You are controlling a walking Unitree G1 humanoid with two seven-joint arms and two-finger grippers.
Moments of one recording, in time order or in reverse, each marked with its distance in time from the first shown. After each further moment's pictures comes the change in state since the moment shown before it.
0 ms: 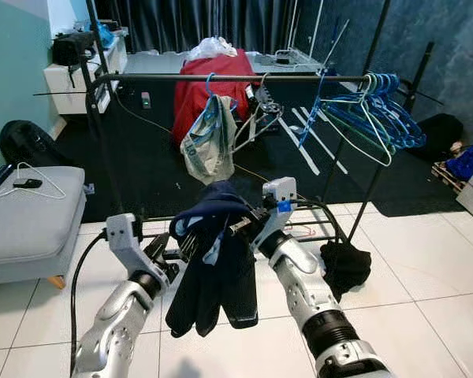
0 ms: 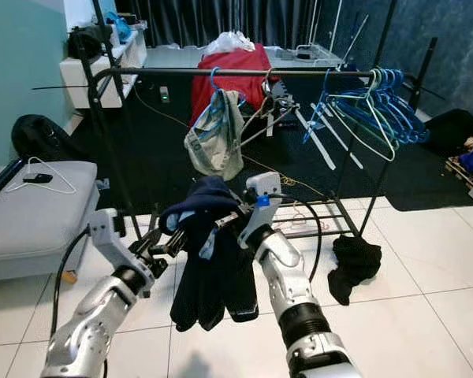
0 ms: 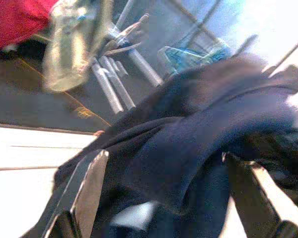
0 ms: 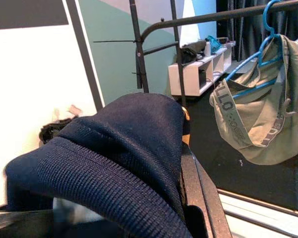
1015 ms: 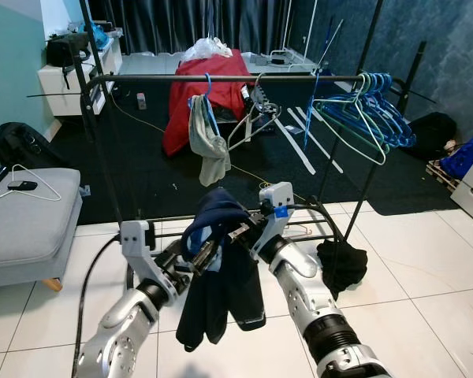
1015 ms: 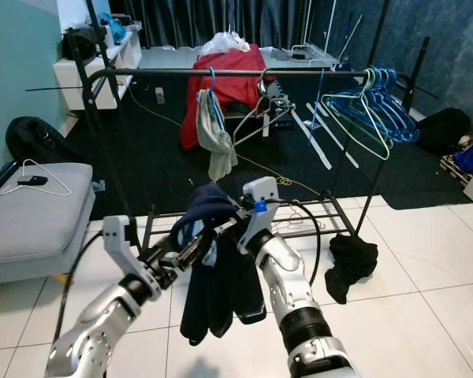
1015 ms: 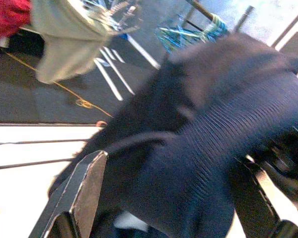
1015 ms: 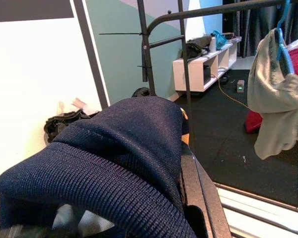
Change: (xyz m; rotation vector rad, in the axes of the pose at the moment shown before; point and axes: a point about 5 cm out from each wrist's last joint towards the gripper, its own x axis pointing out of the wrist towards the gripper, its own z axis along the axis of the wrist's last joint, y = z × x) left arm 0.005 0.001 -0.006 0.089 0.046 0.032; right arm -0.001 0.008 -0.006 0.005 0.021 0.040
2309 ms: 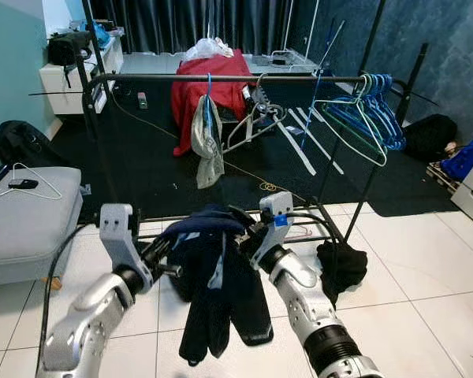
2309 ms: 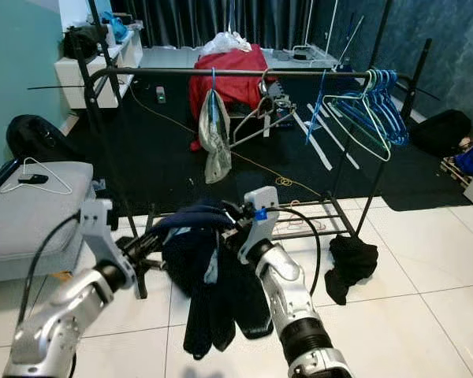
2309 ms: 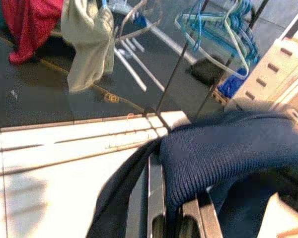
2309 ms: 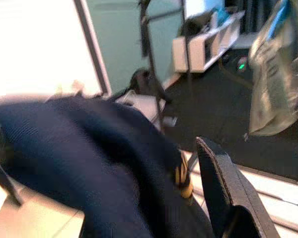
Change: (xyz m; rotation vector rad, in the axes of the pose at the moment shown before) left arm 0.005 0.006 0.045 0.169 0.085 0.010; right arm -0.012 0.004 -0.020 0.029 0.099 -0.008
